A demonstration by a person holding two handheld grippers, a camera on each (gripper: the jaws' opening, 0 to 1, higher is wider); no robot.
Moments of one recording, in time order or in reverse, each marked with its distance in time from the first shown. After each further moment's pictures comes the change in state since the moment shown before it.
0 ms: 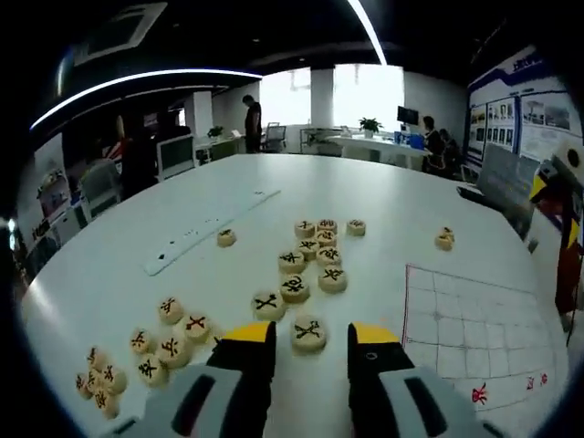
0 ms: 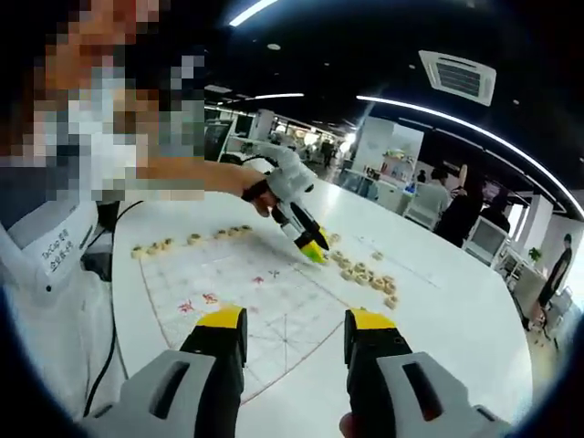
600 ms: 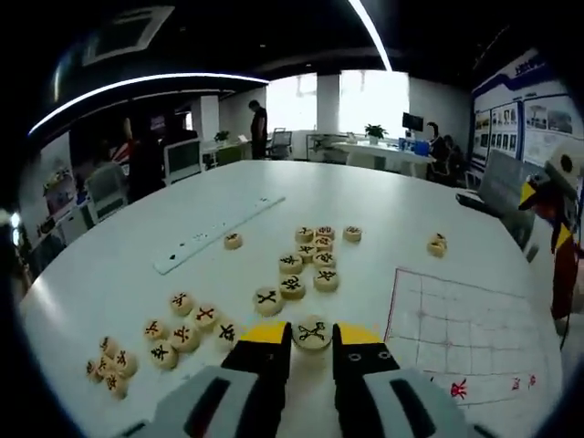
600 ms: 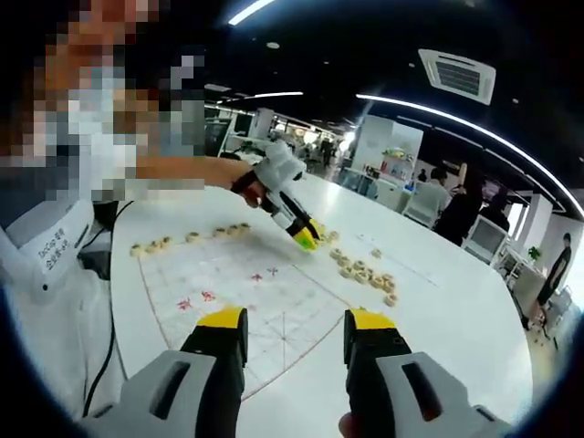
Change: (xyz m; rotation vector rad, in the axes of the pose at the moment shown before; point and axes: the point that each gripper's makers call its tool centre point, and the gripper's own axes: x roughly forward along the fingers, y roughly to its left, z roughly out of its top) left arm -0.044 -0.010 -0.001 -0.010 -0.036 0.028; right arm 0.000 0.000 -0.002 -0.001 0.005 0.000
